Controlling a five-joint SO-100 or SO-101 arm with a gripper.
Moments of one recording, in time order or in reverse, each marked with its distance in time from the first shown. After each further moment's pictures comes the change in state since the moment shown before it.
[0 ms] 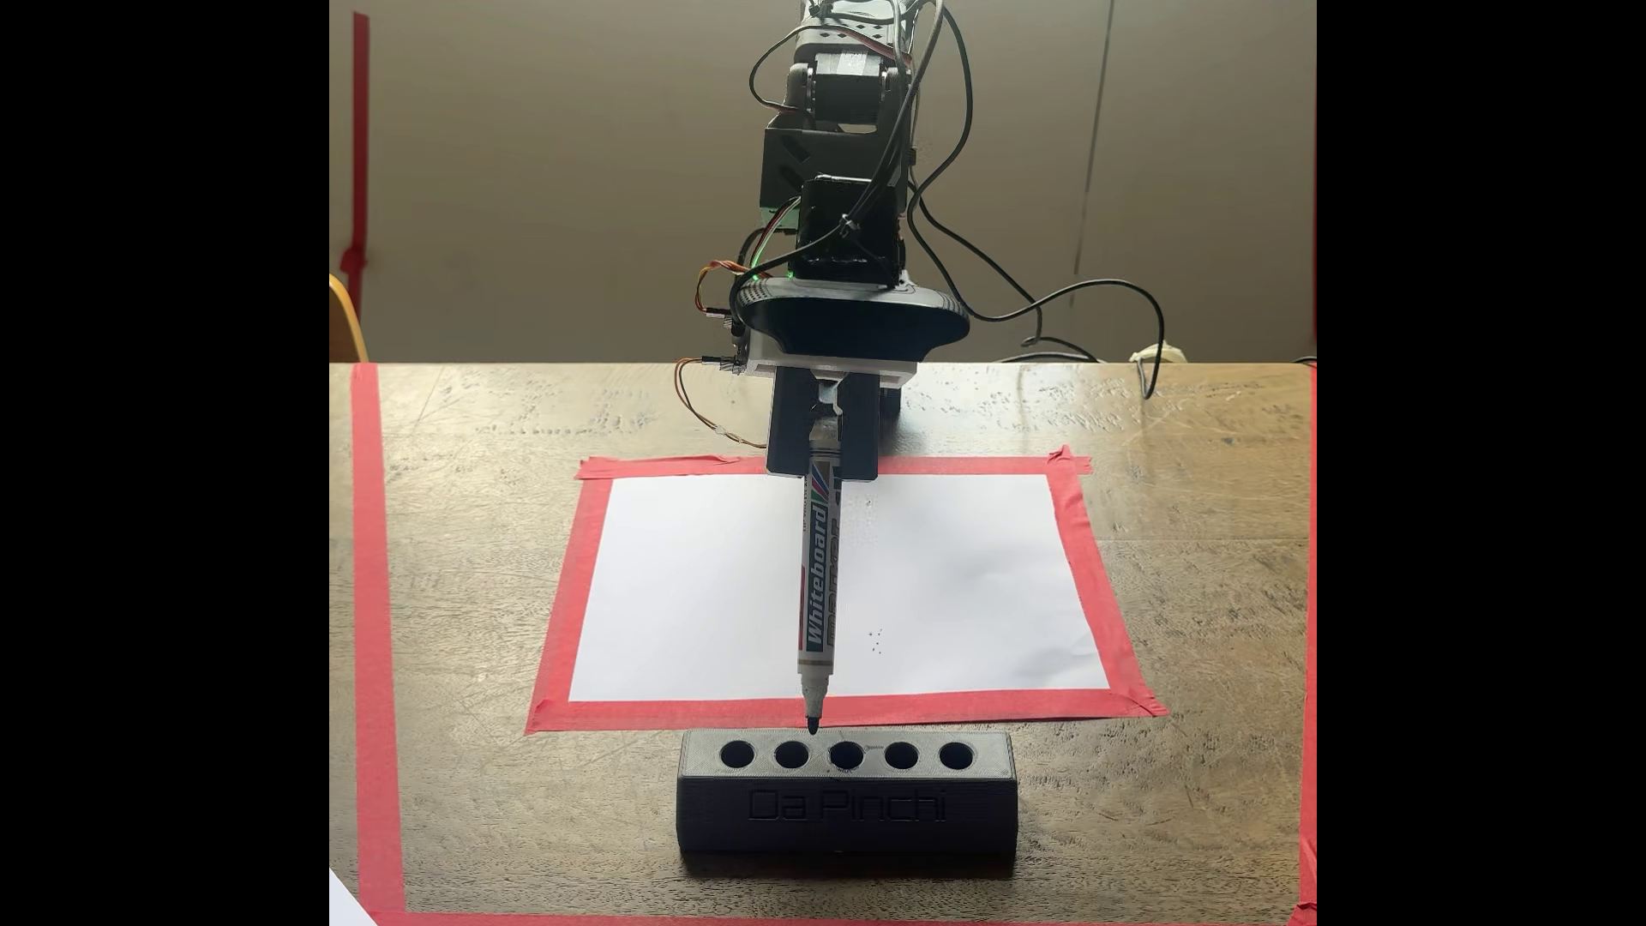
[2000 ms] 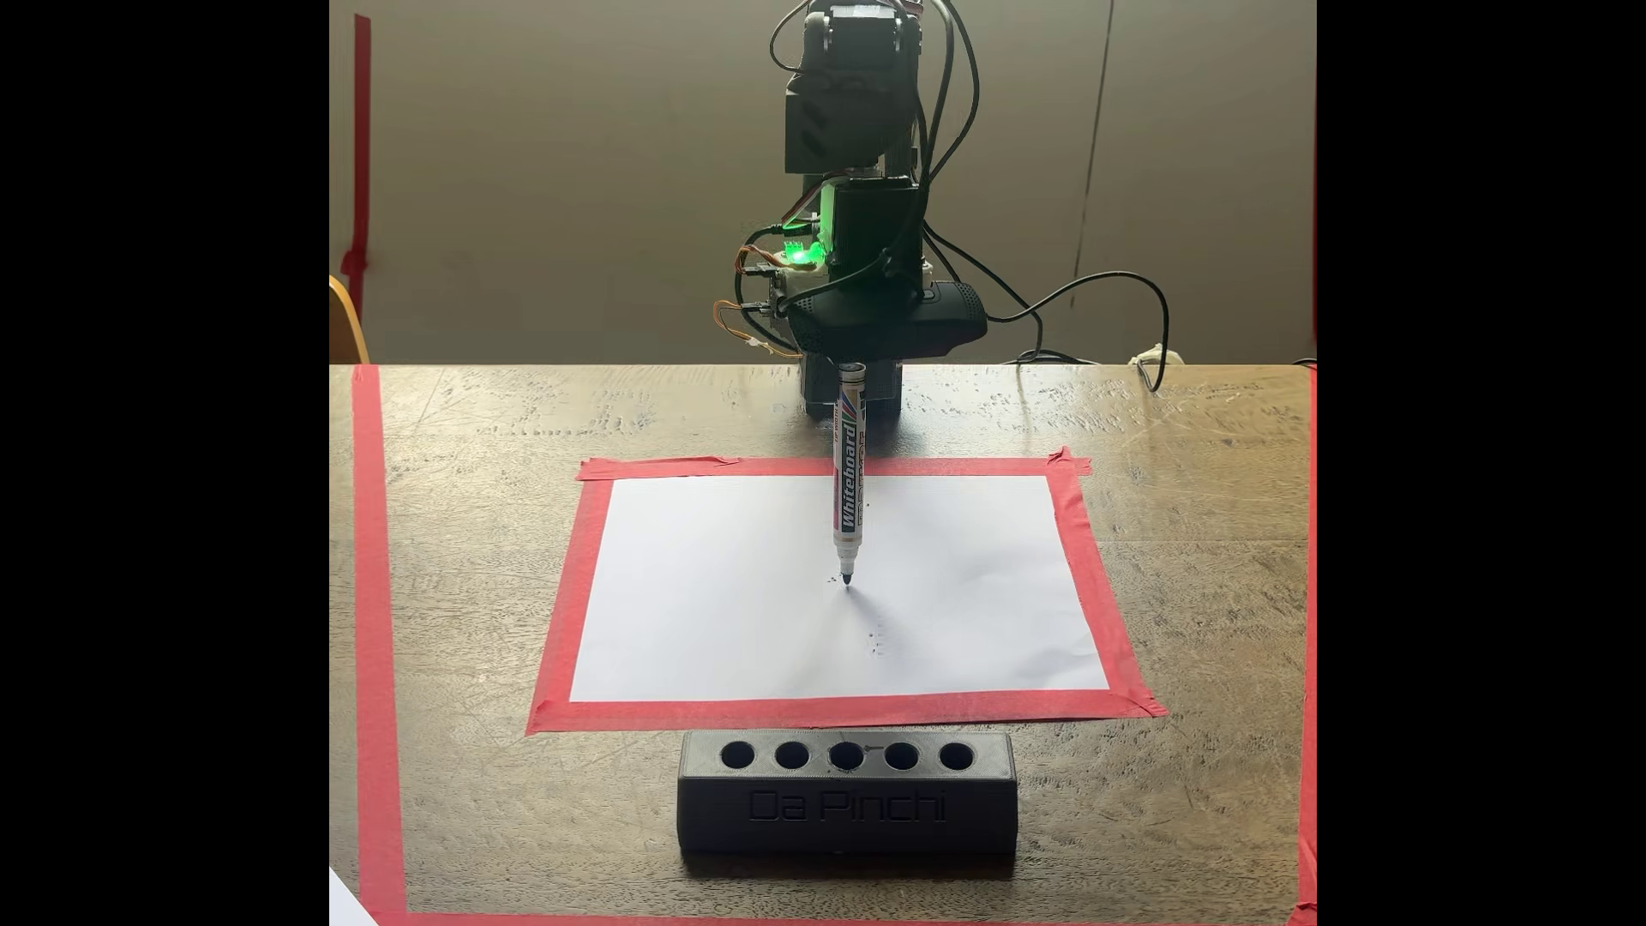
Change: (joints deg) arm -1.8 14.7 5.4 36.7 -4.9
